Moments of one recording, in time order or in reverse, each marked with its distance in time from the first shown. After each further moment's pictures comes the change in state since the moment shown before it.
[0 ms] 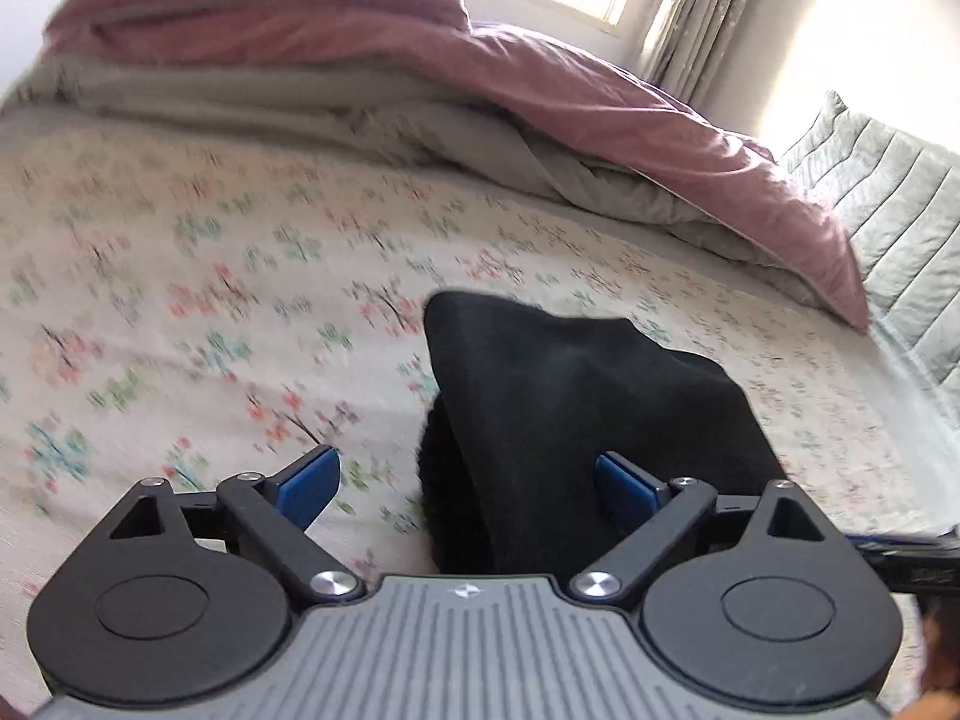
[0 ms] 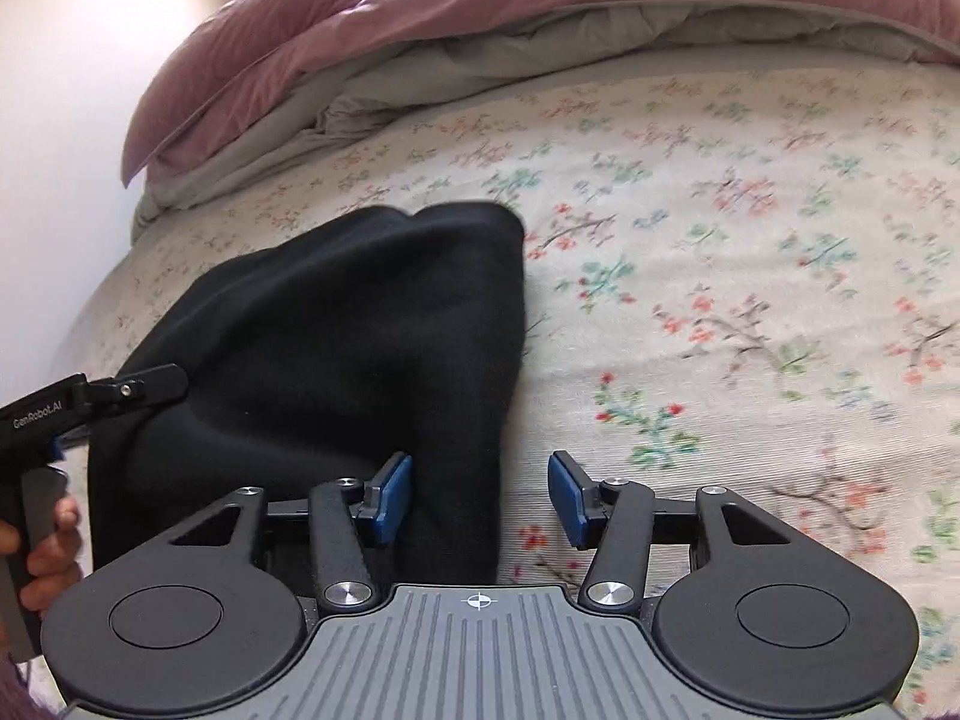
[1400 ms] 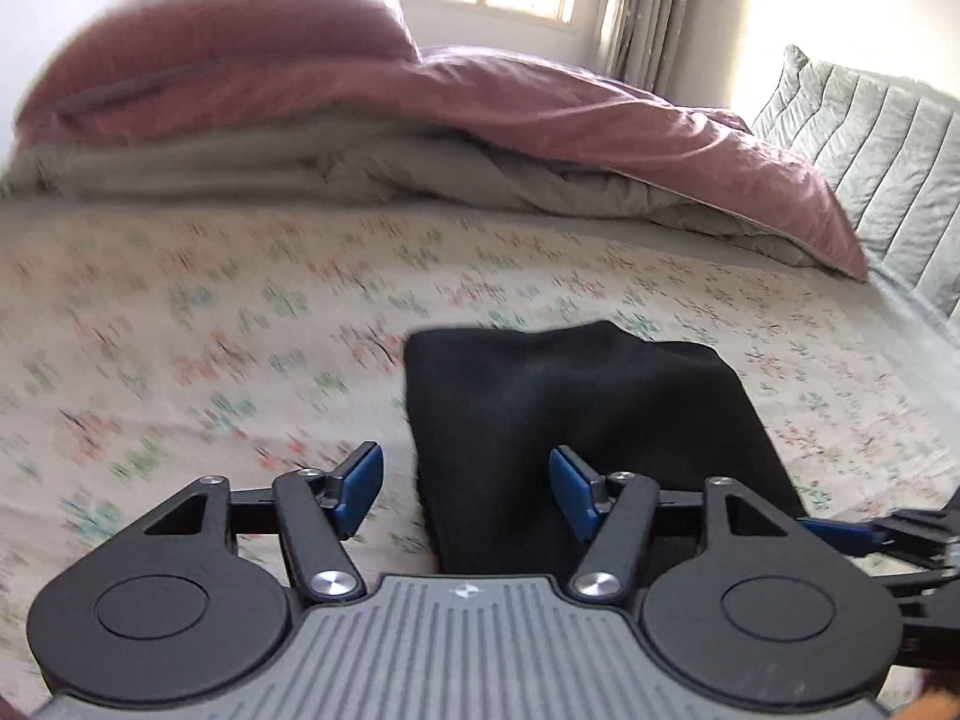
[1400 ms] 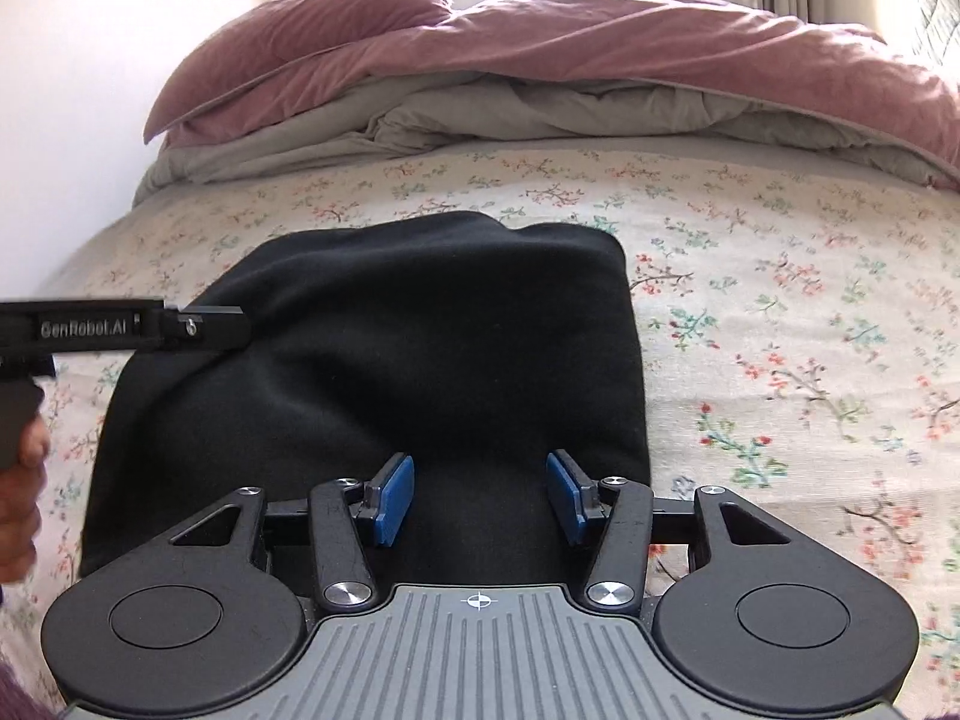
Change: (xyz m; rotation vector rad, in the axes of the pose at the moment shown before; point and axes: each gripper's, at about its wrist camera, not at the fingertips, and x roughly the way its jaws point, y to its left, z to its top) left arm -0.014 -0.018 -0.001 0.167 -0.040 0.037; right arm 0.008 0.073 -0.032 -0.168 -0.100 -0.087
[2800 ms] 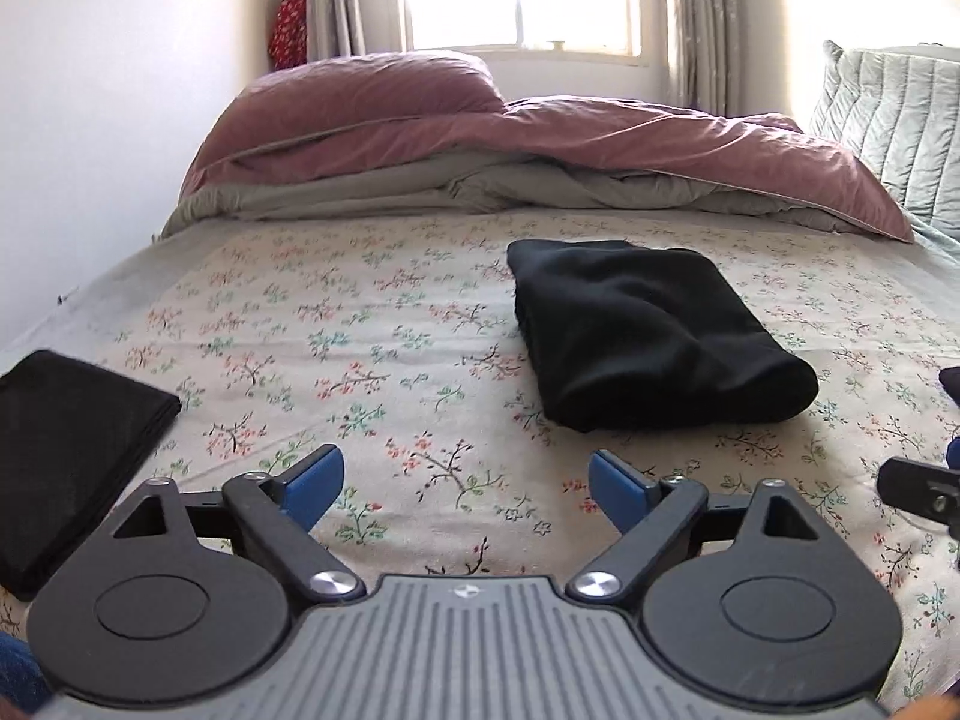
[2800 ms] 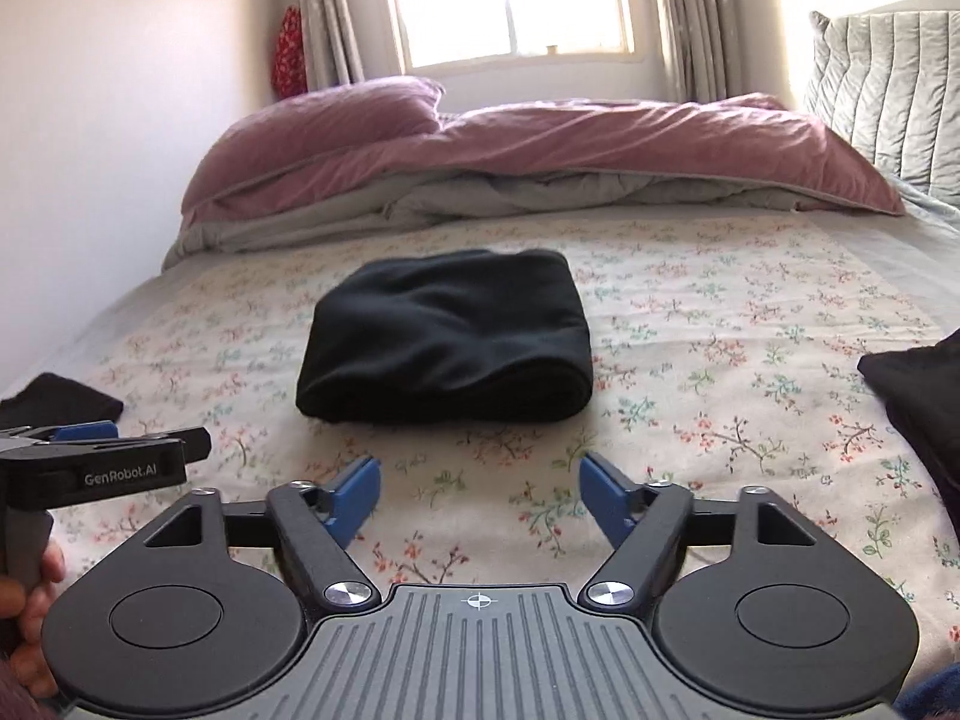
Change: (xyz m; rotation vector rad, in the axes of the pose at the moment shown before) left arm -0.183 -0.049 -0.140 0.025 -0.099 0.269; right arm -0.188 0.065 -0.135 0.077 -0.210 -0.094
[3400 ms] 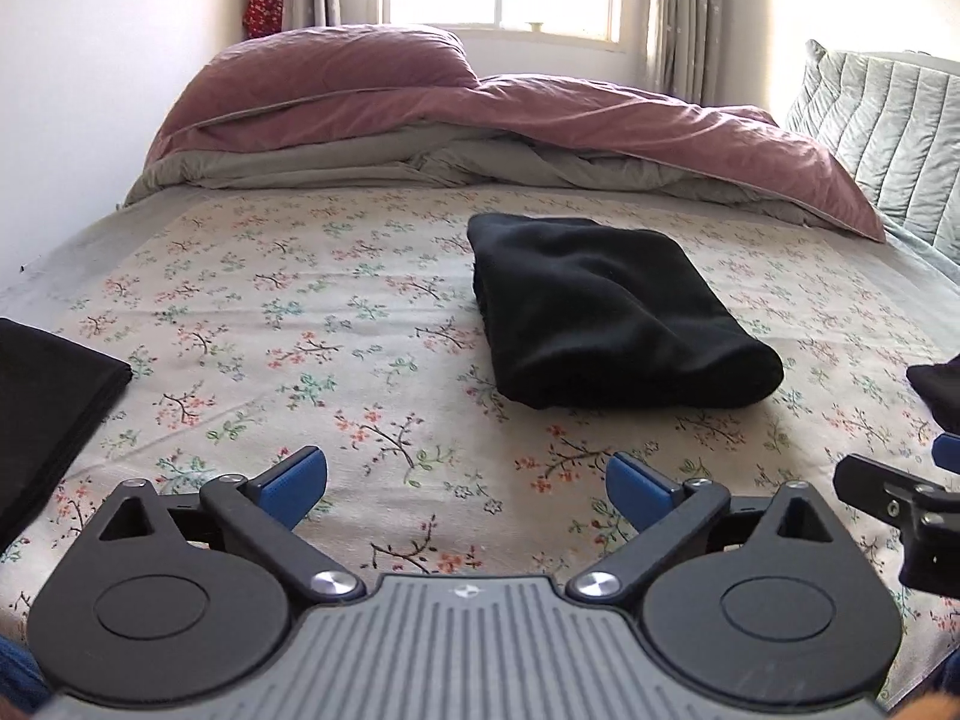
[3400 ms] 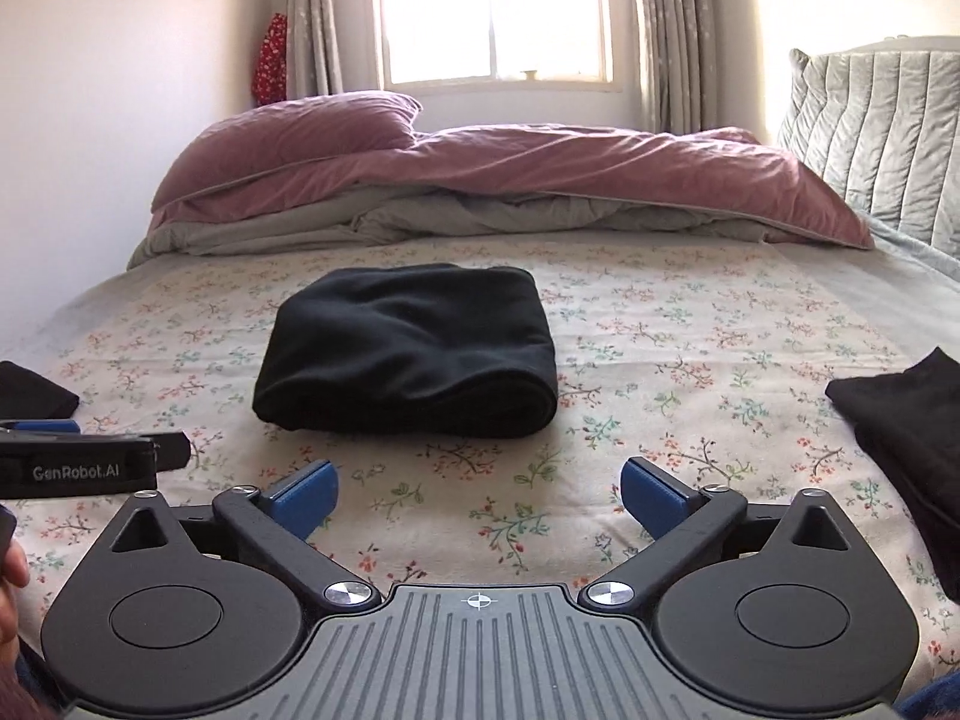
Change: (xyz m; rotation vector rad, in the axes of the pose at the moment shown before) left arm 0.009 -0.007 -0.007 -0.033 0.053 -0.085; right arm 0.009 0.000 -0.008 -0.023 -0.030 -0.082
